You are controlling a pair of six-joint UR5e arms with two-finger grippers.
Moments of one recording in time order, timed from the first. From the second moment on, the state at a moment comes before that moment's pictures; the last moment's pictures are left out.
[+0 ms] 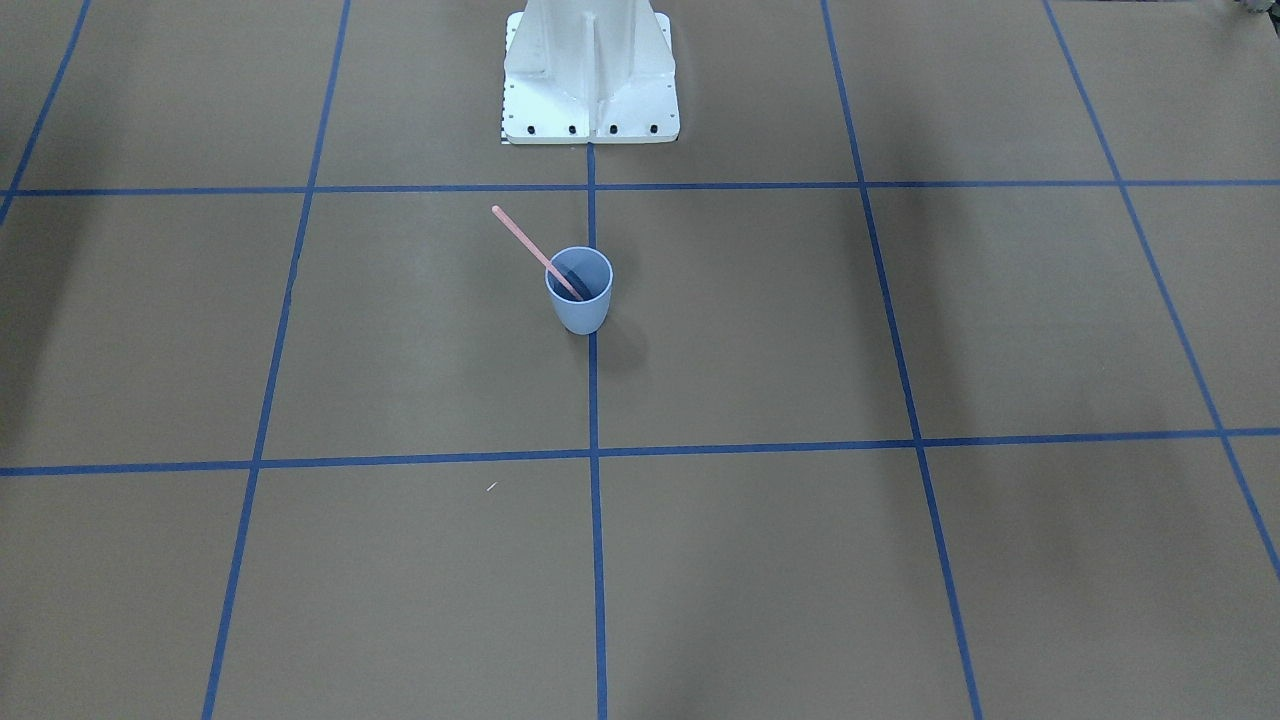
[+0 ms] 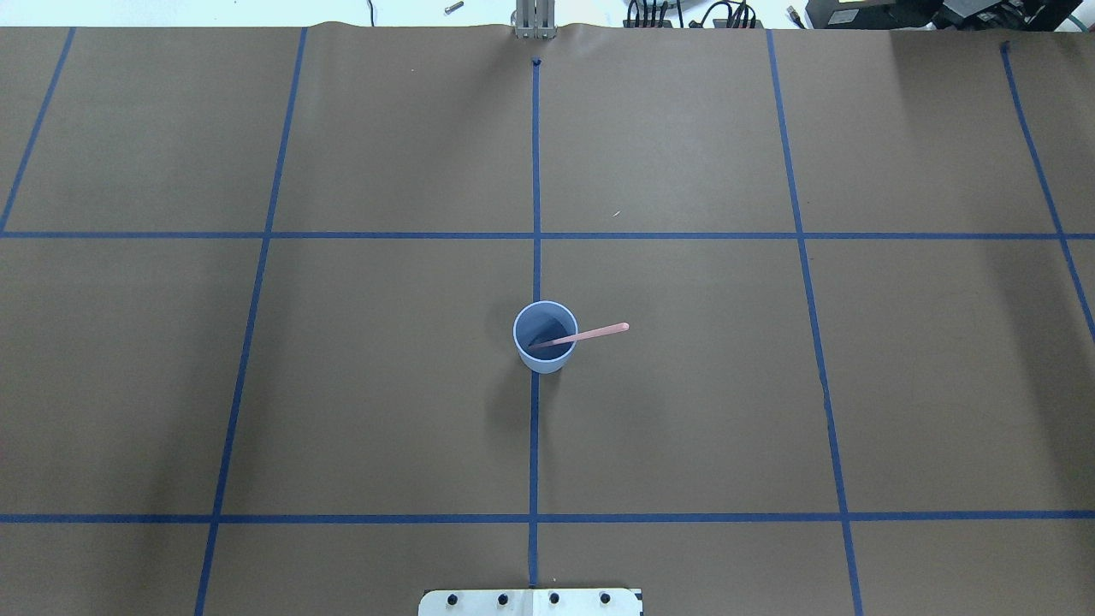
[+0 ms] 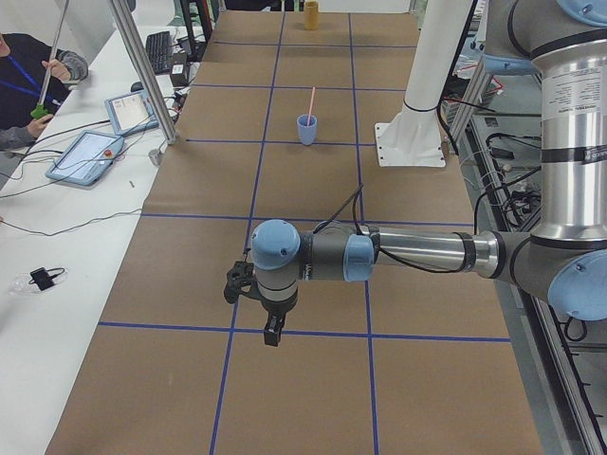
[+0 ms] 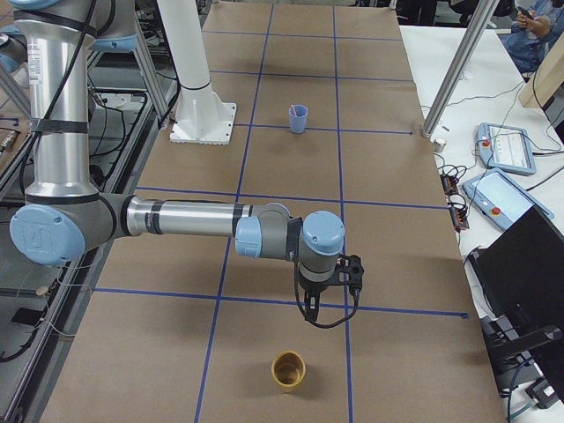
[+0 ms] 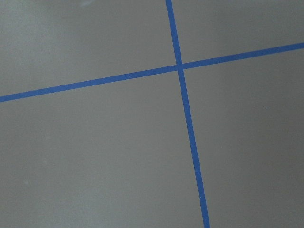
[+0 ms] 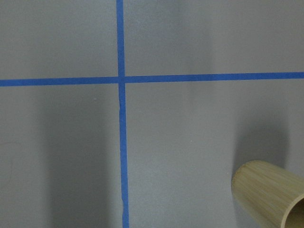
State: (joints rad) left arm -1.62 -1.45 -1.75 -1.52 -2.33 0.20; right arm 1.60 -1.63 1.63 -1.60 2.31 0.00
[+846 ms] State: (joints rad) left arm -1.62 -1.44 -1.76 -1.52 -2.33 0.20; right arm 1.60 -1.63 1.64 -1.60 2.31 -0.01
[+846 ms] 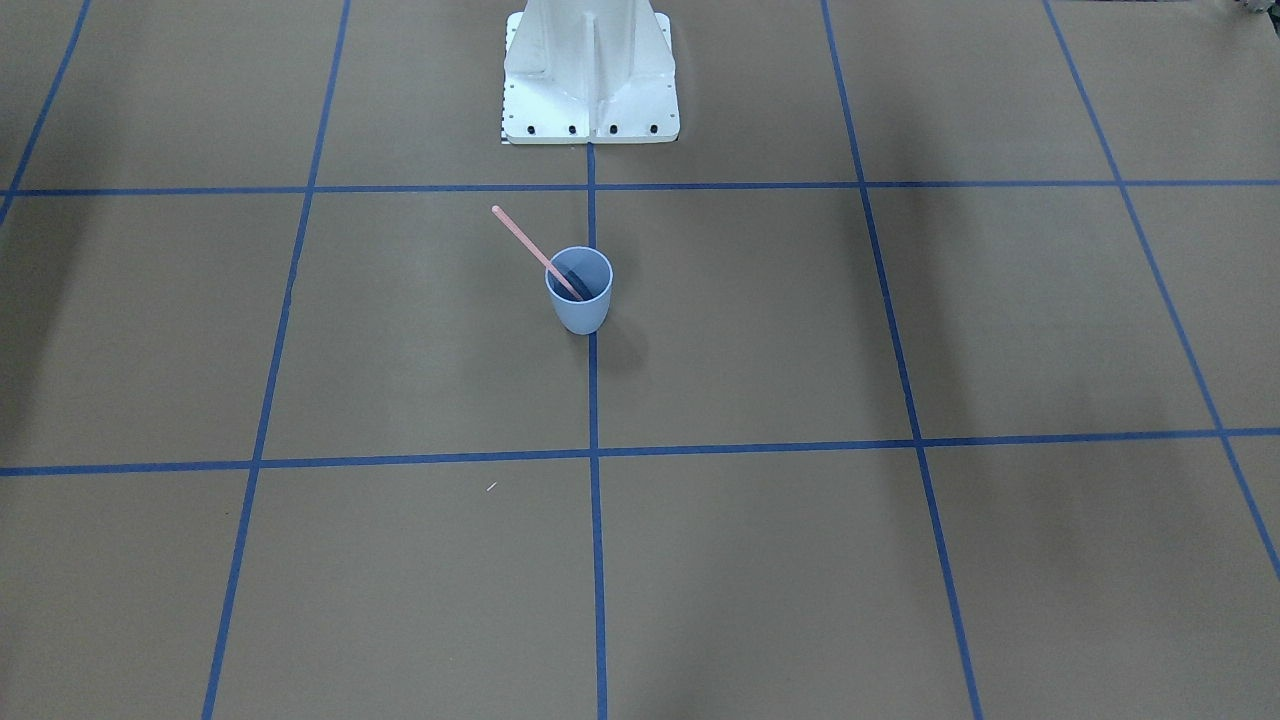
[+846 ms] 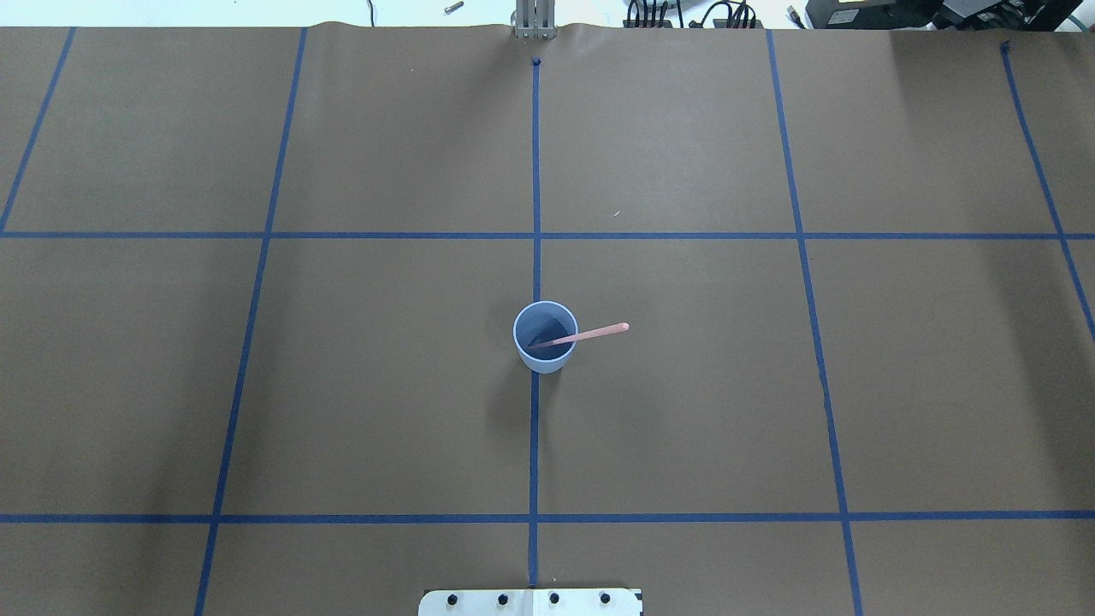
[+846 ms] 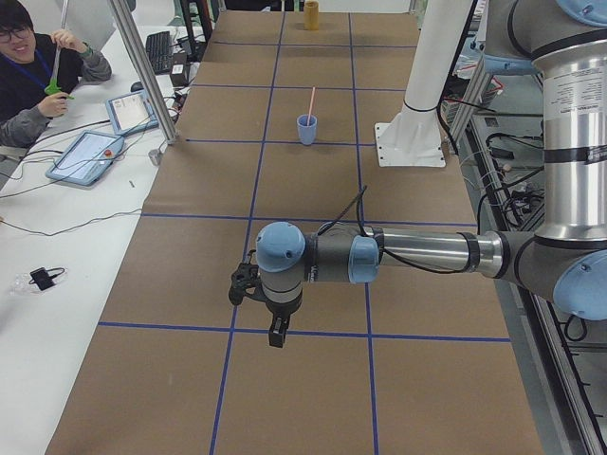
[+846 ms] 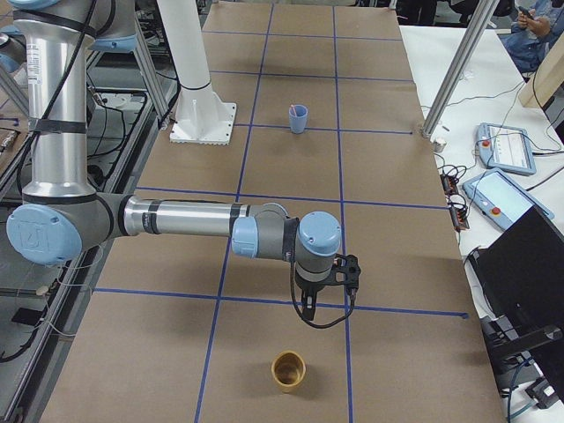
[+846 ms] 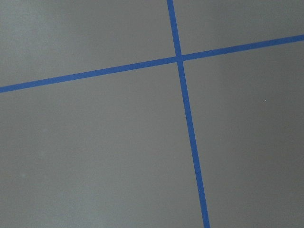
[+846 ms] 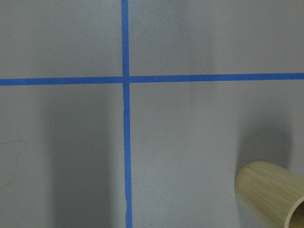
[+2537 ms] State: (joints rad) left arm -1.63 -1.42 -1.79 -1.52 -2.32 0.20; right arm 1.60 -1.69 1.68 -1.61 2.31 0.00
